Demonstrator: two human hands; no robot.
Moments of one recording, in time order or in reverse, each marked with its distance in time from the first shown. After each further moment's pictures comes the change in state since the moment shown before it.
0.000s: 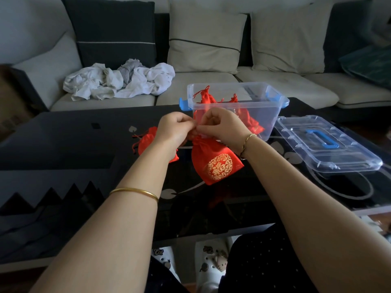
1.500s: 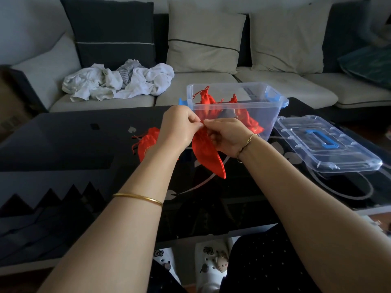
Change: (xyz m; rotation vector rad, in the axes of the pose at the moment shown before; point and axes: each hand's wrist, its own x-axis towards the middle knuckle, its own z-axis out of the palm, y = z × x) left_hand -0.004 0.013 0.004 0.488 0.087 0.372; right_hand 0.000 0.001 0.007 0.633 0.032 0.405
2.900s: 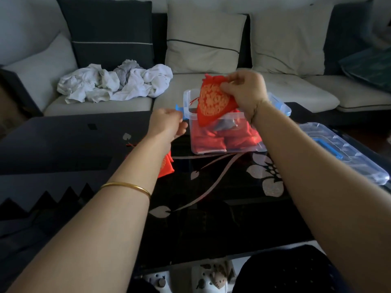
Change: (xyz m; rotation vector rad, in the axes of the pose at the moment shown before) left_hand 0.057 -0.015 0.008 -0.713 0.083 -0.559; right_hand 0.063 -0.077 -0.037 -0.546 0.372 -0.552
